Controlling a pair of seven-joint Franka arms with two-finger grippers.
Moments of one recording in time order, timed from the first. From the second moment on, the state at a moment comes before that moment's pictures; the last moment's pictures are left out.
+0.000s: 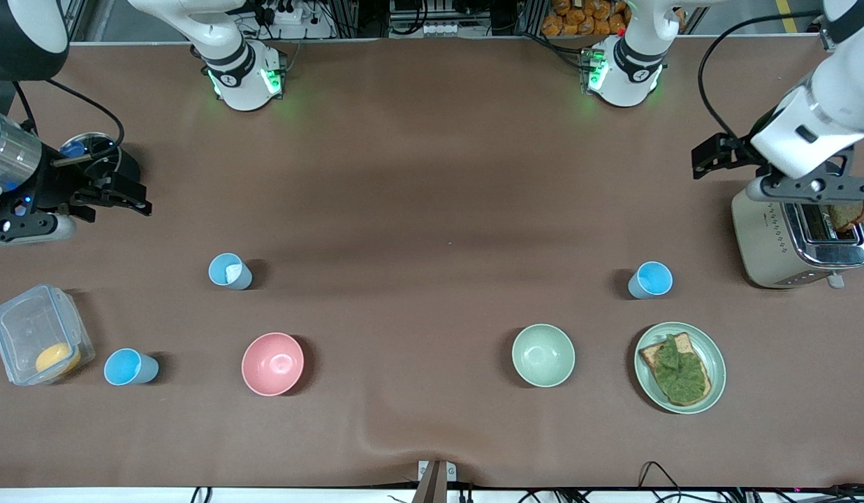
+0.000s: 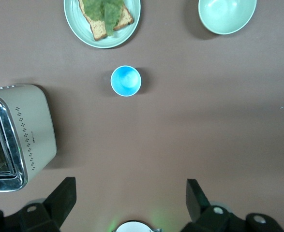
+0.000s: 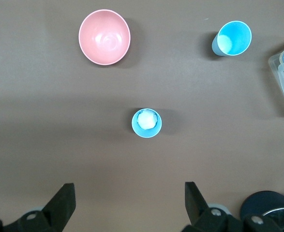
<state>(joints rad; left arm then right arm) -0.03 0.03 -0.14 -1.59 0.01 1.50 -0.09 0.04 0.09 0.00 -1.55 0.07 1.59 -0.03</state>
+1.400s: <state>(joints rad) 0.00 0.42 -0.14 -1.68 0.14 1.80 -0.08 0.15 0.27 0.00 -1.79 -0.03 1.98 -0.01</state>
